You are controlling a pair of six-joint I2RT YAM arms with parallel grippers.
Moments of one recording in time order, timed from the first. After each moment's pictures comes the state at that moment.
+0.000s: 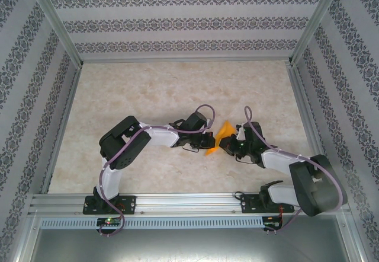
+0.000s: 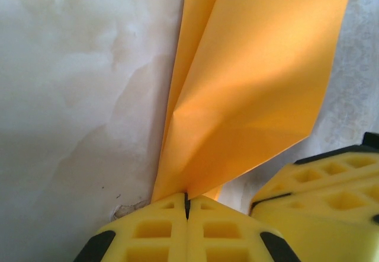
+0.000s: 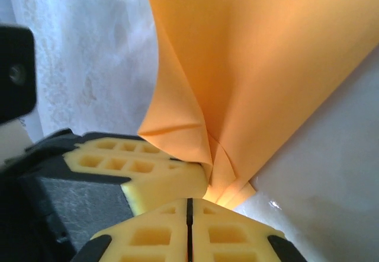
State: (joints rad) left arm -0.83 2.02 1.12 0.06 0.41 -0.81; right arm 0.27 1.27 0.30 0.15 -0.57 0.93
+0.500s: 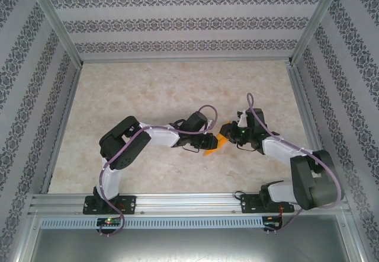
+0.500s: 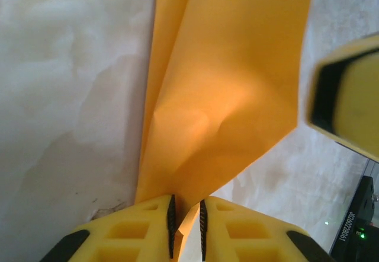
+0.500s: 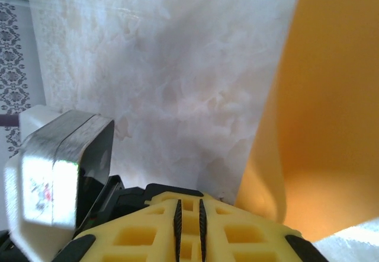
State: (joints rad) left arm -0.83 2.02 1.13 0.06 0.43 -0.71; right arm 0.22 1.34 0.50 0.02 -0.60 0.83
